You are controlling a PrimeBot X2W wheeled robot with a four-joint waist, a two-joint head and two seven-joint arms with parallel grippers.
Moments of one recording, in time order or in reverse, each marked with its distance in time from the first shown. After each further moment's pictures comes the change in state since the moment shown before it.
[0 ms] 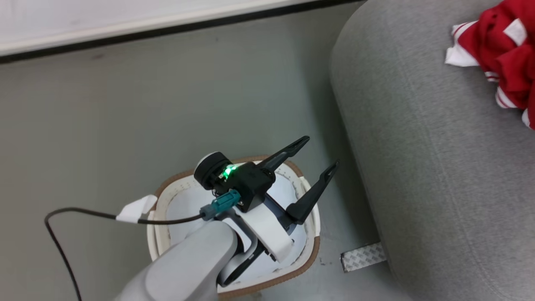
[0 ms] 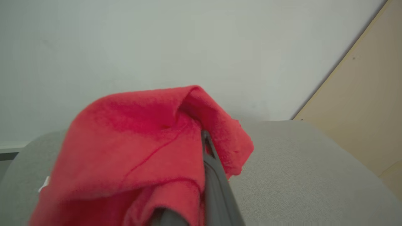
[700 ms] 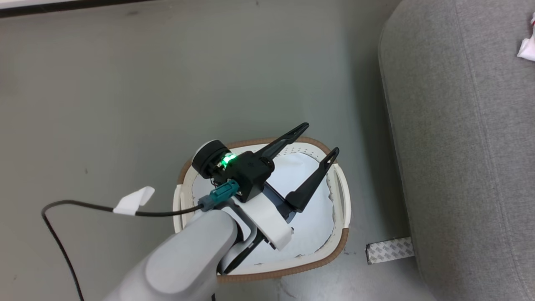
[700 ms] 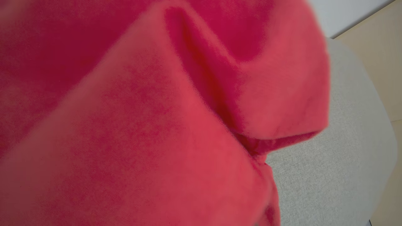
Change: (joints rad) left arm -0.048 -0.008 0.003 0.027 0.007 -0.004 -0.021; right arm -0.098 -0.065 0.164 0.307 -0.031 0.000 0.276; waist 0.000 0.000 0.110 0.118
